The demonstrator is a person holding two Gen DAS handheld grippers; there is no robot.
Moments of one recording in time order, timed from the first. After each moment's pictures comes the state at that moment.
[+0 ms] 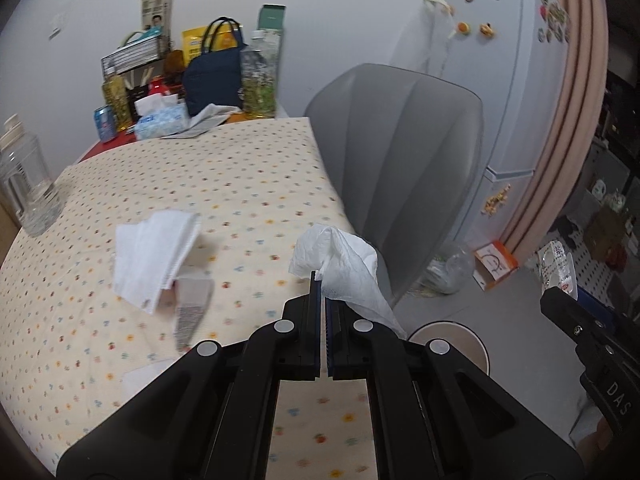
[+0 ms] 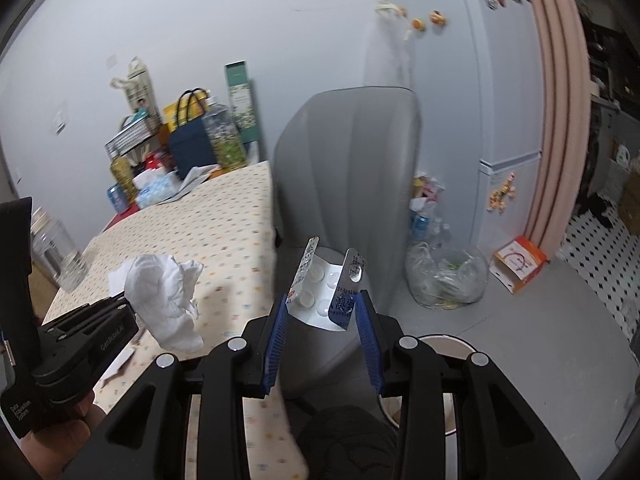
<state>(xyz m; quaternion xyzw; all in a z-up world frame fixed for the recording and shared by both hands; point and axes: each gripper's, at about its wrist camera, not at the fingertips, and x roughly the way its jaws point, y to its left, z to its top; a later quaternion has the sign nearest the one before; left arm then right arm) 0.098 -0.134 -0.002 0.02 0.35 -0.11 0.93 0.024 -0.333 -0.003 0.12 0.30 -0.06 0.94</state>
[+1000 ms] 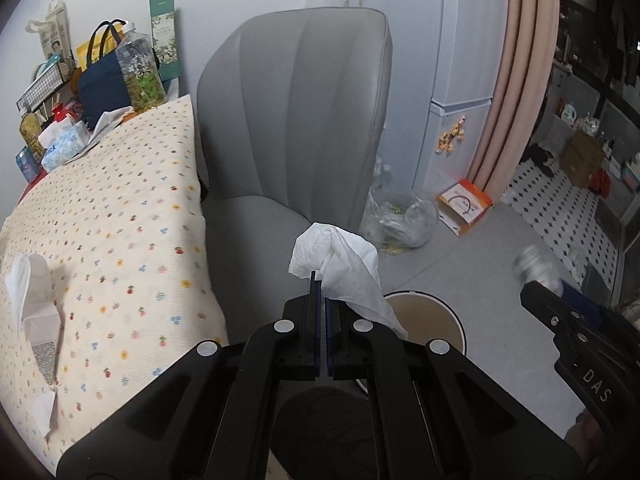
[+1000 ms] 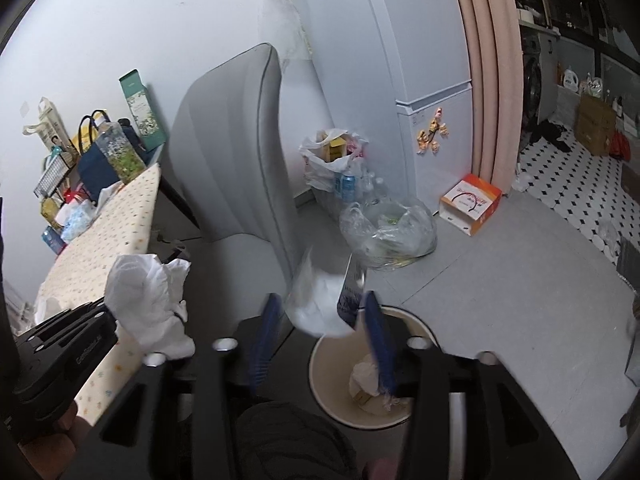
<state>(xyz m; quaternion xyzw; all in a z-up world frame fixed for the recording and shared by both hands) 0.126 -0.287 -0.053 0.11 0.40 -0.18 0.89 0.035 -0.469 -0.079 0.20 0.35 -0.16 0.90</state>
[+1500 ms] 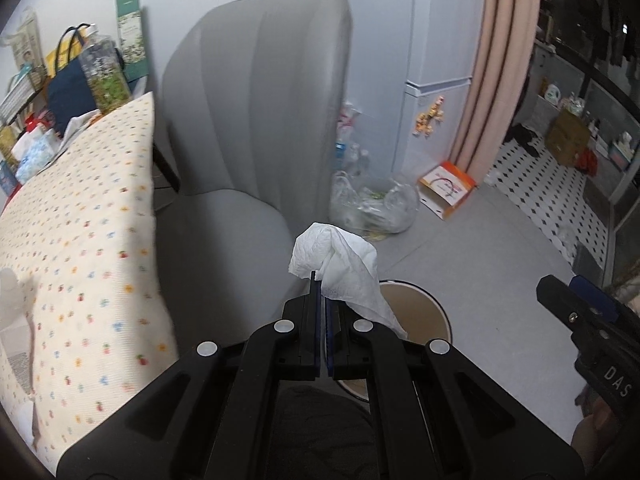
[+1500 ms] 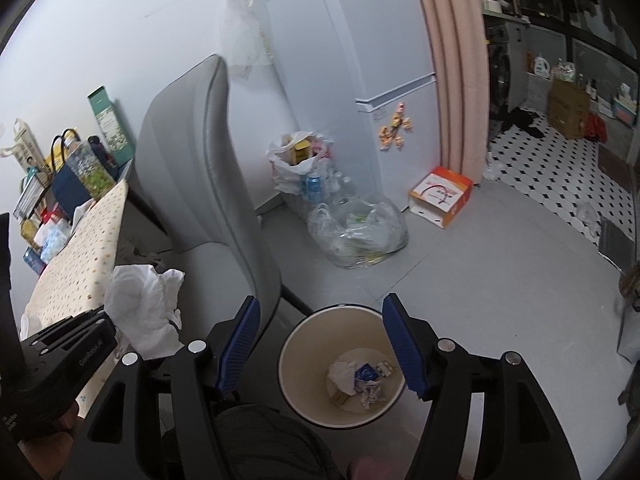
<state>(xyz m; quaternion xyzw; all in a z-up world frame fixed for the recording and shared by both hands) 0.121 -0.330 -0.070 0.13 0.42 -0.22 0.87 0.010 -0.509 -0.089 0.23 0.34 -0.21 0.89</state>
